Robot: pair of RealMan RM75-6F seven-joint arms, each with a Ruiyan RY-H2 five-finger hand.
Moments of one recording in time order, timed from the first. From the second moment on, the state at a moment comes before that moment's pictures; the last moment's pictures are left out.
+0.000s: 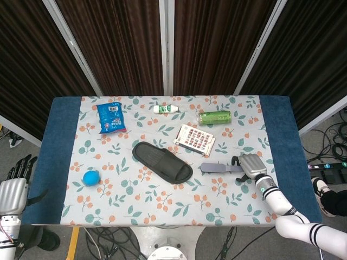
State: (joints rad) left arm -0.06 -1.27 -0.07 -1.48 1.41 1.48 -0.02; right arm 0.61 -1.43 0.11 -1.33 -1.11 0.70 -0.18
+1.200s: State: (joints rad) left arm -0.06 -1.30 -0.08 -1.43 1.43 1.49 -0.06; right arm 0.70 -1.48 0.08 -1.27 -1.06 0.70 -0.23
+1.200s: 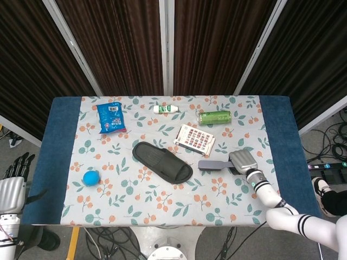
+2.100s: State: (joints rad) left arm -0.69 -1.35 -0.13 -1.31 1.69 0.90 -0.36; right arm 0.69 -1.20 0.16 -1.54 -1.36 0.92 -0.06
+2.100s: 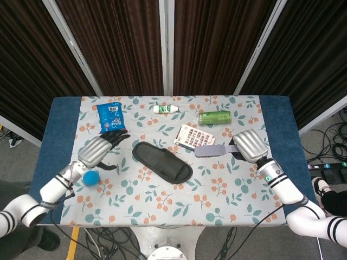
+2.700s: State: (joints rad) left arm -0.96 -1.63 -0.11 -1.00 1.59 0.60 -0.27; right arm 0.74 -1.26 0.16 -1.52 -1.27 0.87 -0.14
